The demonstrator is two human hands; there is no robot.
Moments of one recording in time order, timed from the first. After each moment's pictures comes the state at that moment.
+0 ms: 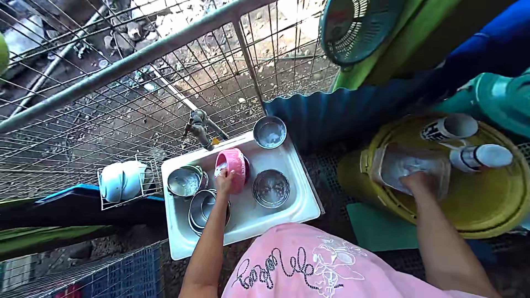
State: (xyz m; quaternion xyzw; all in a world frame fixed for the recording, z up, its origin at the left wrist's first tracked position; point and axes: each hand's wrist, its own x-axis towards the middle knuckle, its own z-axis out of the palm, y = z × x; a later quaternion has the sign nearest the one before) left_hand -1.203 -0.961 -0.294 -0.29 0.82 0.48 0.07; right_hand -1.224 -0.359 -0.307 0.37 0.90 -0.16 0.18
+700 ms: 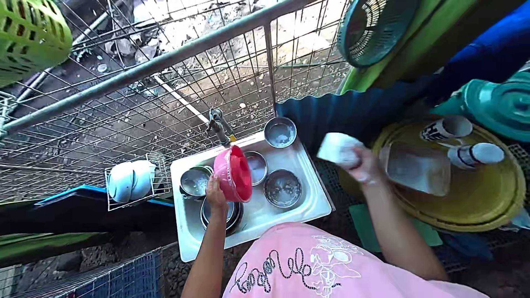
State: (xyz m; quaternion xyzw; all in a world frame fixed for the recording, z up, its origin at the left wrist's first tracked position) left_hand -1.155 -0.983 -0.222 -0.32 0.64 0.68 -0.15; right_hand -1.231 -0.609 -0.193 0.28 0.50 -0.82 0.05
